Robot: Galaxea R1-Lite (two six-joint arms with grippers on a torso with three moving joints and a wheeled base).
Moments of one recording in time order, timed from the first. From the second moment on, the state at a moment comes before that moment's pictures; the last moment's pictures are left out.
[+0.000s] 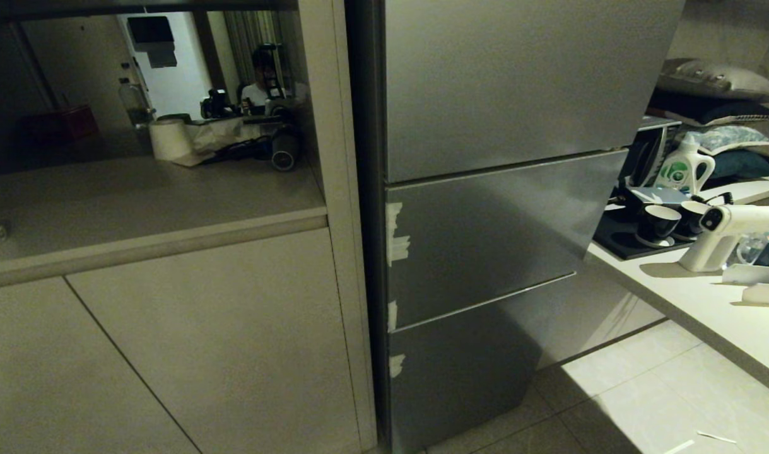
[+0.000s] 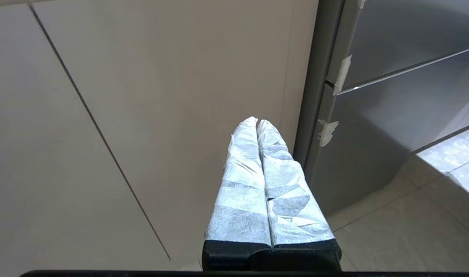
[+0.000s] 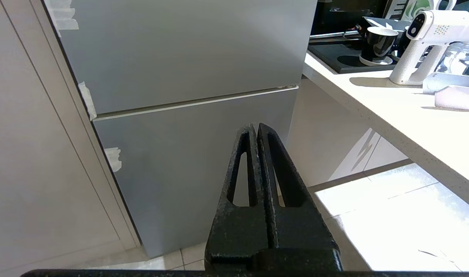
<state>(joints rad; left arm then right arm) -0.01 0.00 0.00 0.00 0.00 0.03 0.00 0.00 0.00 -0.08 0.00 -0.01</state>
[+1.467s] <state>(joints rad) -0.19 1.68 -0.57 -0.78 -0.22 -0.46 0.00 0.00 0.00 -0.08 -0.01 0.00</state>
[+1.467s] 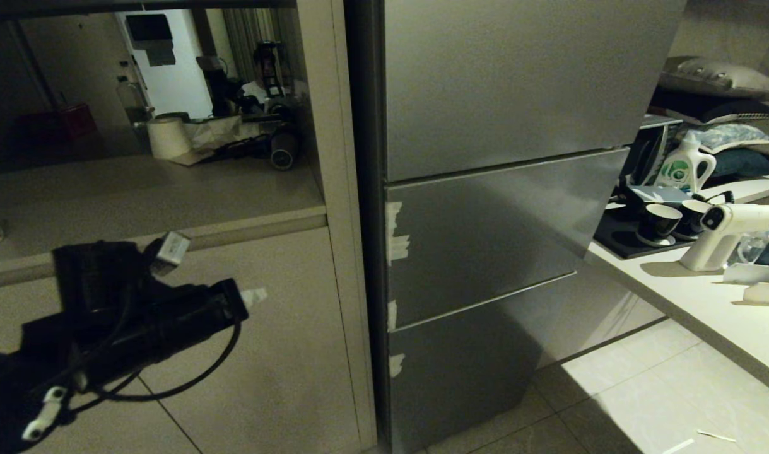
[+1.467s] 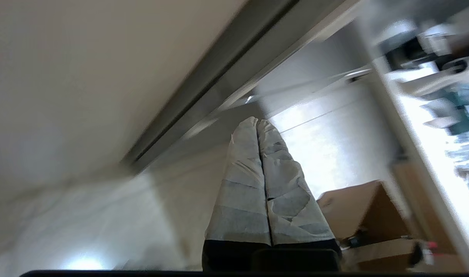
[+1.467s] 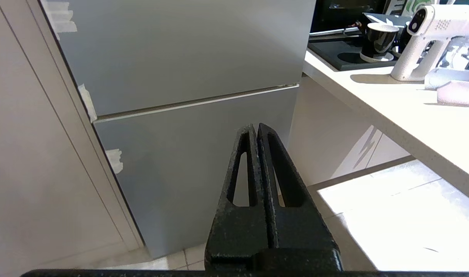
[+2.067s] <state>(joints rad) -0.34 2.18 -0.98 -1.21 -0.16 -0.48 0.00 0.00 0.00 -0.08 -0.01 0.01</state>
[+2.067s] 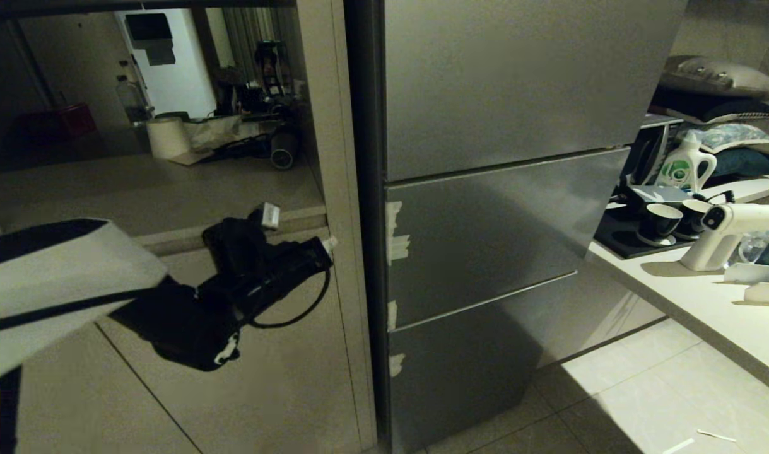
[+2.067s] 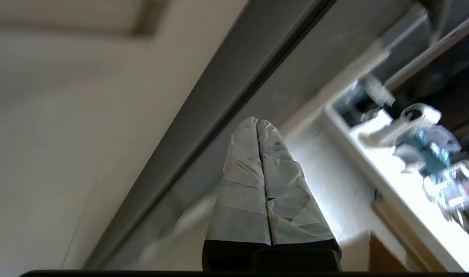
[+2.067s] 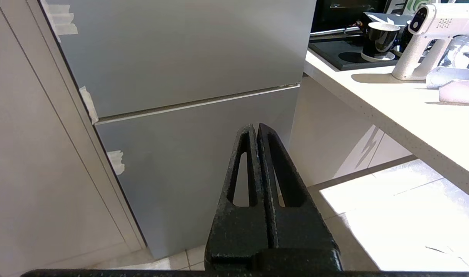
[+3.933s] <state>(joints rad) -0.48 2.49 -1.38 -1.36 -0.08 -0.46 0.00 0.00 0.00 -0.08 -0.01 0.02</state>
